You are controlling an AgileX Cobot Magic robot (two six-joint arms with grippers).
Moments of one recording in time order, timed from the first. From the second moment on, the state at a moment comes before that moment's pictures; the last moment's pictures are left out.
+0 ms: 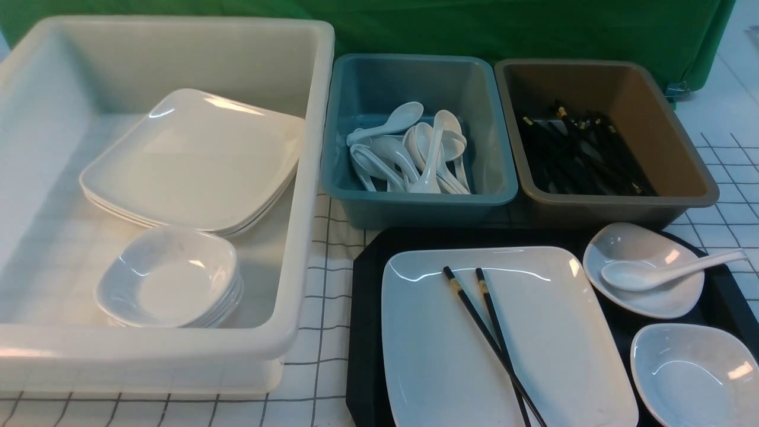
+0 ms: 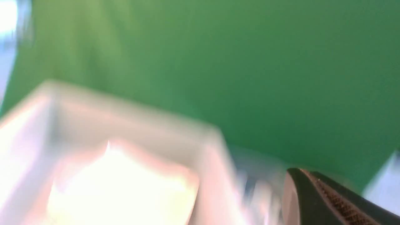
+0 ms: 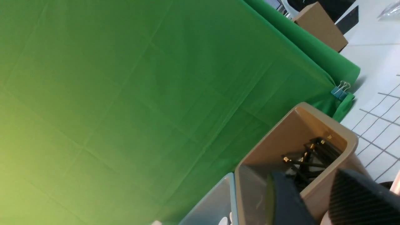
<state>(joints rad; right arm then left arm) 0.00 0.00 0.01 0.31 -0.15 0.56 0.00 0.55 -0.82 -0.25 0.58 -0.15</state>
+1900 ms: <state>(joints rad) -0.17 1.81 -1.19 0.13 0.63 0.16 -0.83 1.22 -0.91 -0.14 0.32 0.14</state>
